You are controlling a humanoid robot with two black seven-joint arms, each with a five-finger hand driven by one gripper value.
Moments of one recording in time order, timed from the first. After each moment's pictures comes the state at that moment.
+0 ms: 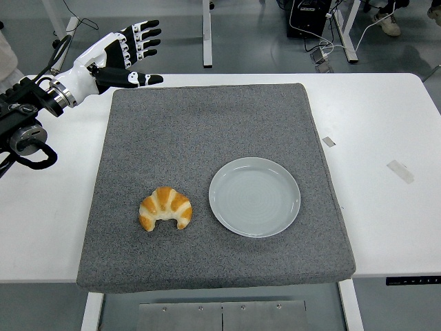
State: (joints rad) left arm -1.07 0.43 -0.31 -0.71 0.50 -0.39 -0.53; right arm -0.09 0.00 0.04 0.20 -0.15 0.01 0.25
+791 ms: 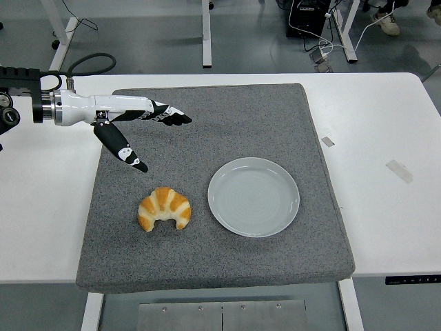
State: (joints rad) left arm -1.19 0.61 -0.17 -0.99 1.18 -0.58 -0.61; right arm -0.08 0.00 0.05 0.20 -0.15 0.01 0.25
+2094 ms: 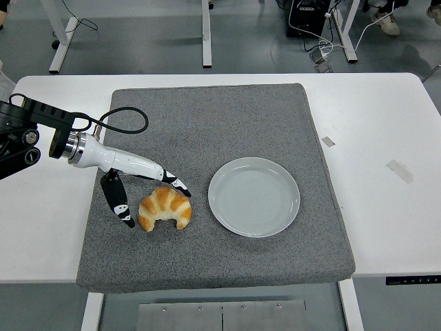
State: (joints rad) left arm -1.22 0.61 0.00 -1.15 1.45 -0.51 -0.61; right arm -0.09 0.00 0.04 0.20 -0.15 0.01 0.25
